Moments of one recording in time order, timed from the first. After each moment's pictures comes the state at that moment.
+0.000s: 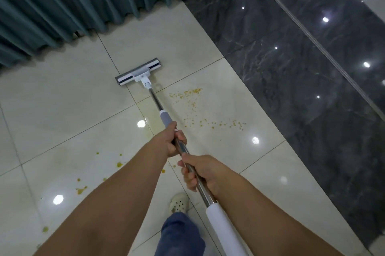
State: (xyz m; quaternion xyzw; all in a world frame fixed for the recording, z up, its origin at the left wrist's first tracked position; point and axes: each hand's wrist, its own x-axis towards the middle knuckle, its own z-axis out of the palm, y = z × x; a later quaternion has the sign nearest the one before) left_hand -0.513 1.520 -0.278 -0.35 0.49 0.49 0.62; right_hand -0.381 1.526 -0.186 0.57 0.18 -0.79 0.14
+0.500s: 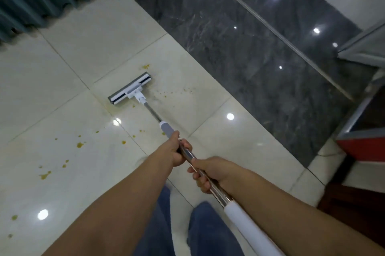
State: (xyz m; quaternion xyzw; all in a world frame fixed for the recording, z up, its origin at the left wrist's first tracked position) left_hand -0.146 1.433 -0.219 -0.35 0.50 0.43 0.67; right_hand -0.024 1.435 -0.110 0.62 0.19 -0.75 0.15
